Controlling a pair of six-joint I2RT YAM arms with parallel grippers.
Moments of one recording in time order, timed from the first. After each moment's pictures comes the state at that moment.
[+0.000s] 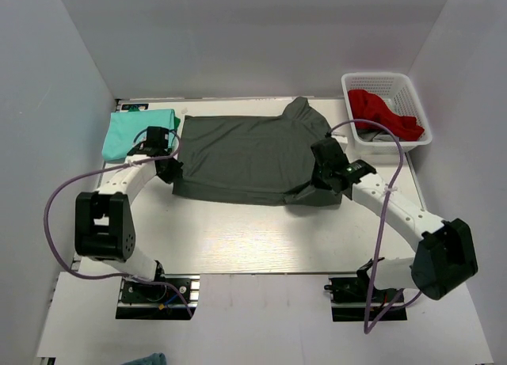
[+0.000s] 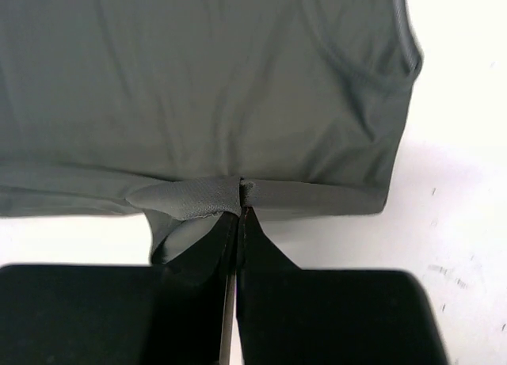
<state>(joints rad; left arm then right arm) -0.07 1.53 1.00 -0.54 -0.09 -0.90 0.57 1.28 0.95 -0.61 0.31 0.59</state>
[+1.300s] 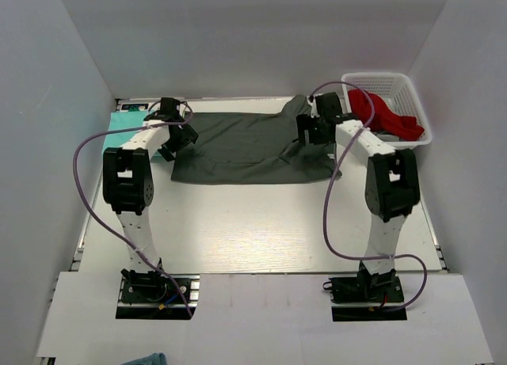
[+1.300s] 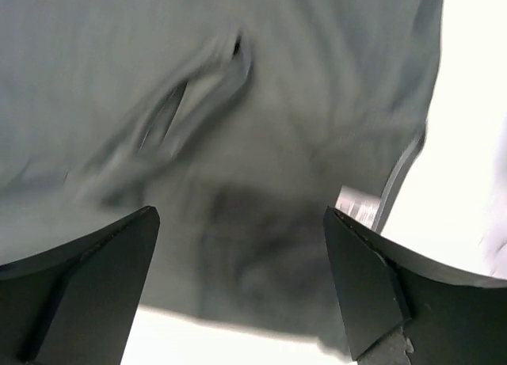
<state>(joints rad) -0.08 2.06 1.58 -0.60 -0.17 -0.77 0.30 1.99 1.58 -0.47 0.02 0.06</state>
